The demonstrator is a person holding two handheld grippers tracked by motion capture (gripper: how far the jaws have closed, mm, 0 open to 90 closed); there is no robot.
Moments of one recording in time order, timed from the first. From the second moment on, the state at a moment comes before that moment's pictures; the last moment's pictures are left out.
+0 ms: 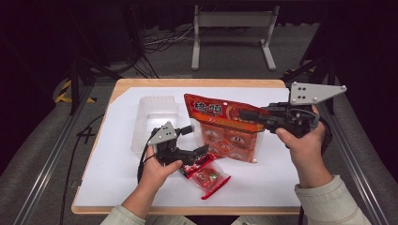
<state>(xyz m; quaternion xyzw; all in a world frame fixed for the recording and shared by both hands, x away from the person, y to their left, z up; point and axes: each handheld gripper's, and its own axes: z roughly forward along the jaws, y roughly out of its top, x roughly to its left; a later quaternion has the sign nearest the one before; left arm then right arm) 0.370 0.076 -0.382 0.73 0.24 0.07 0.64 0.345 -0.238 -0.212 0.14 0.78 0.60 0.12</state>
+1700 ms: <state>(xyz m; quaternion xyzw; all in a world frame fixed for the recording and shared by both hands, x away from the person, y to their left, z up) 0.362 0.067 -0.381 0.72 0.09 -0.06 0.68 0.348 -0.231 -0.232 0.12 0.76 0.64 0.09</state>
